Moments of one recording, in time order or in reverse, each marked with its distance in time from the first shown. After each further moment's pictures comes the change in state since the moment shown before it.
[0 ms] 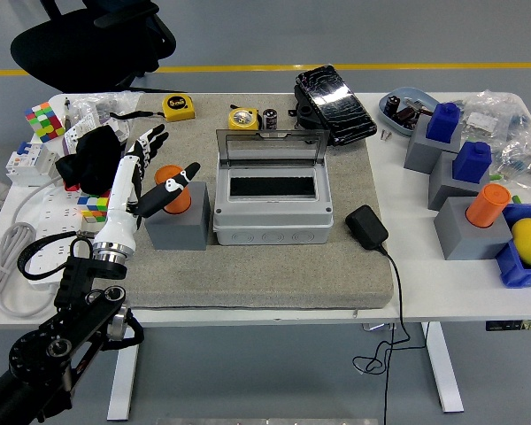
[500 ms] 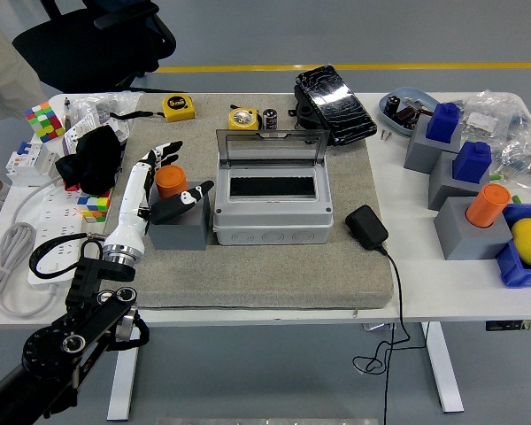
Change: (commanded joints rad) left arm -0.036 -0.018 0.032 0.069 0.012 0.017 0.006; right arm -0.001 0.001 -0.006 0.000 0.004 0.002 0.000
